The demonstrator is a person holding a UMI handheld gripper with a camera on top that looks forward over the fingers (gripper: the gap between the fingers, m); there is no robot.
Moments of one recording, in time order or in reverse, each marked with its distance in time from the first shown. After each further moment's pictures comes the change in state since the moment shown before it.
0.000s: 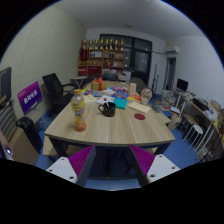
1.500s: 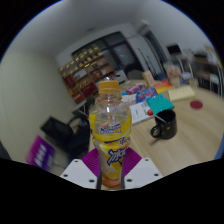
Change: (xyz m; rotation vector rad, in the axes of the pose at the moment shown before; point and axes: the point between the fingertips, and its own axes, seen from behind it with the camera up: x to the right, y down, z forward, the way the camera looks) arm -0.215 -0.181 0.327 0.095 -0.134 0.590
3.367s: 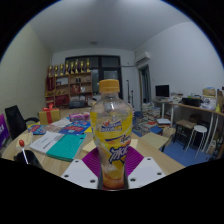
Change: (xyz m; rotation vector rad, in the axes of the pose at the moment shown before) arm 0.565 -0.095 -0.352 0.285 0.212 -0.399
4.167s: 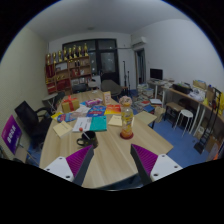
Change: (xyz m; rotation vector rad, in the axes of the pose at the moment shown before) arm -0.076 -0.081 -0.394 -0.271 0.051 0.025
